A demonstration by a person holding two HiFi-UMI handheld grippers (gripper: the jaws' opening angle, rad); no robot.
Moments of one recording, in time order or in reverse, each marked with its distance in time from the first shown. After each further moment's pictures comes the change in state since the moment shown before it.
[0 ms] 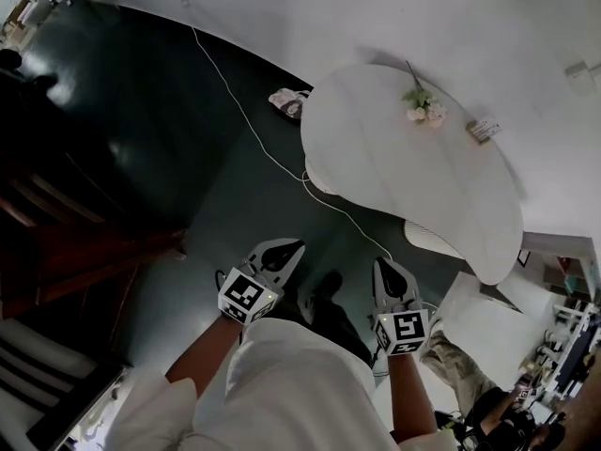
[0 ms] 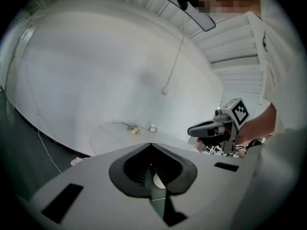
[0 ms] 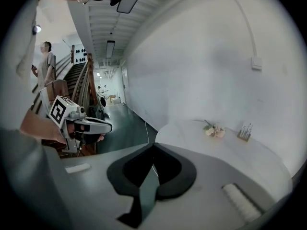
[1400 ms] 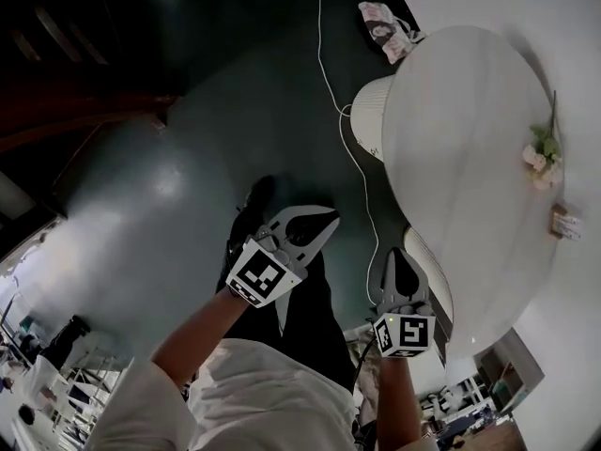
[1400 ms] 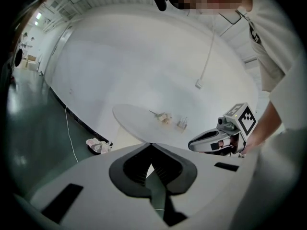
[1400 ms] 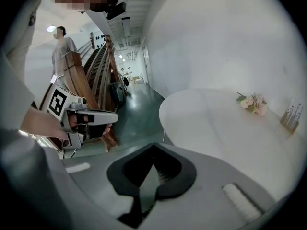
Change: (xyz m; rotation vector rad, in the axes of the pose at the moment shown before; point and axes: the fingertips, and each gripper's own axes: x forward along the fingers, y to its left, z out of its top) left arm 0.122 0.087 -0.167 -0.242 -0.083 0.324; right arm 0.178 -0.065 -0.165 -0.138 0.233 0.304
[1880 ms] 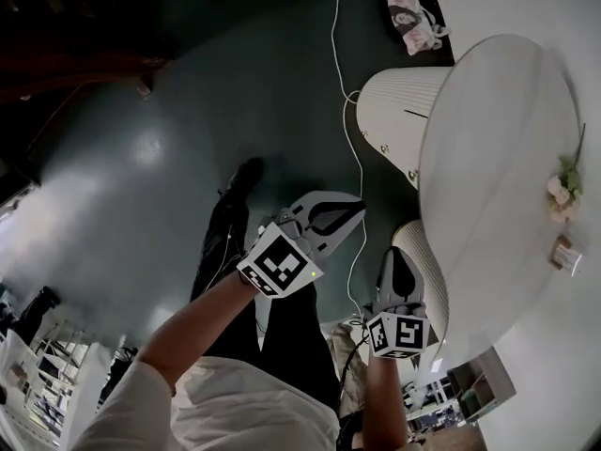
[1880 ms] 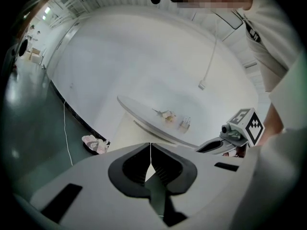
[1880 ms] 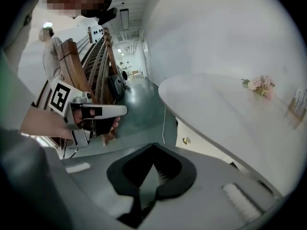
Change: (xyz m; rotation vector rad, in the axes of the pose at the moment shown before) left arm 0.048 0.038 -0.050 -0.046 -0.050 -0.026; right arm 0.063 -0.003 -0.059 0.002 0.060 -0.006
